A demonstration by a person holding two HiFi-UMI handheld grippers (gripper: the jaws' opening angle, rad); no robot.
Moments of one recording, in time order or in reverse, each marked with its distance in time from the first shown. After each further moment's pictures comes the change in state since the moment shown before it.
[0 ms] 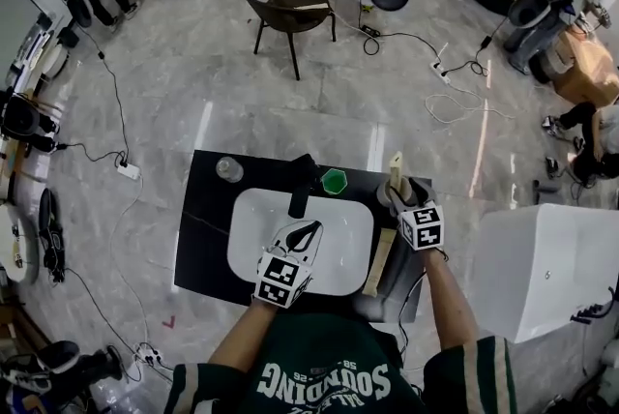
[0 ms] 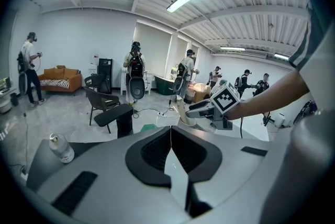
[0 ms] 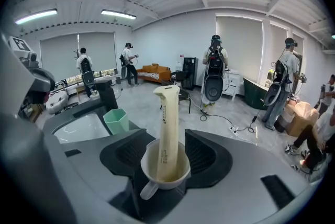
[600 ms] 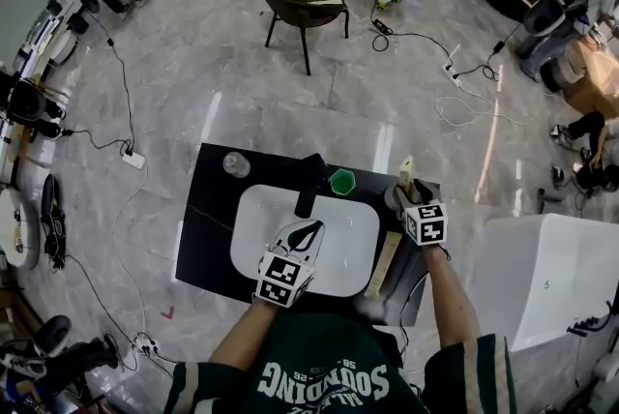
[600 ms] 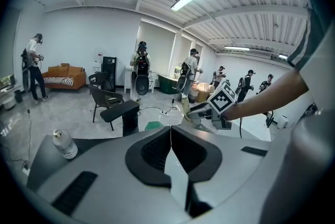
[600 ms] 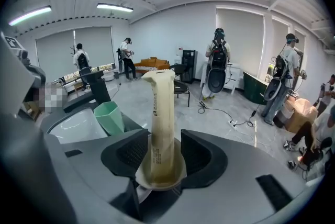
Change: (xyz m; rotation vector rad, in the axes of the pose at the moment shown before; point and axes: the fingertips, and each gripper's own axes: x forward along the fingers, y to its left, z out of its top) left arm 0.000 0.013 -0.009 -0.027 0.015 0.034; right arm 0.029 -0.010 -0.014 0.012 0.071 -0.004
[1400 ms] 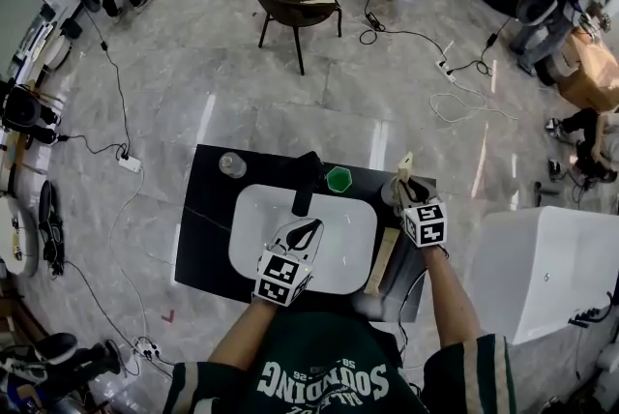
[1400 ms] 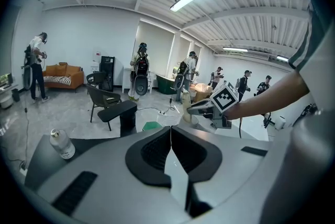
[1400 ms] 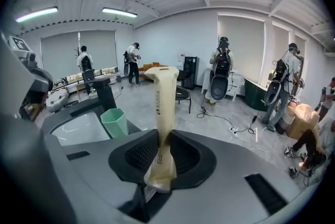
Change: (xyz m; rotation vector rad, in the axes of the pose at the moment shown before) left arm 0.002 -0.003 -0.001 -0.001 -0.005 -0.023; right arm -0.016 0.007 0.013 -0.029 -0.061 0.005
